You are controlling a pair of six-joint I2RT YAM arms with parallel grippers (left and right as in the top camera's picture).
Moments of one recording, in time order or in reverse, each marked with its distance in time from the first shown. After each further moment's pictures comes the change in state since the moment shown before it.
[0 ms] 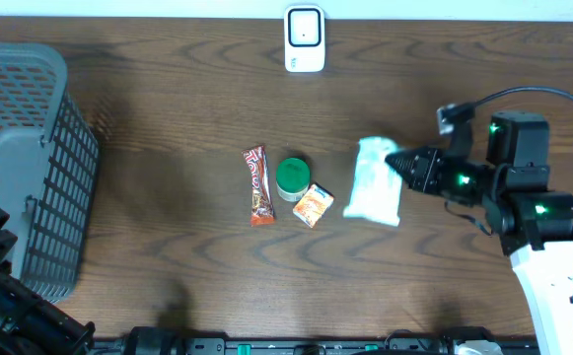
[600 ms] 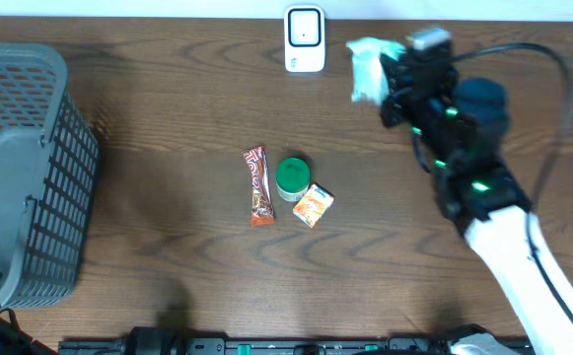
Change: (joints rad) left arm 0.000 -0.100 -0.002 -0.012 0.006 -0.106; right arm 0.267 0.187 0.000 0.865 0.607 -0.558
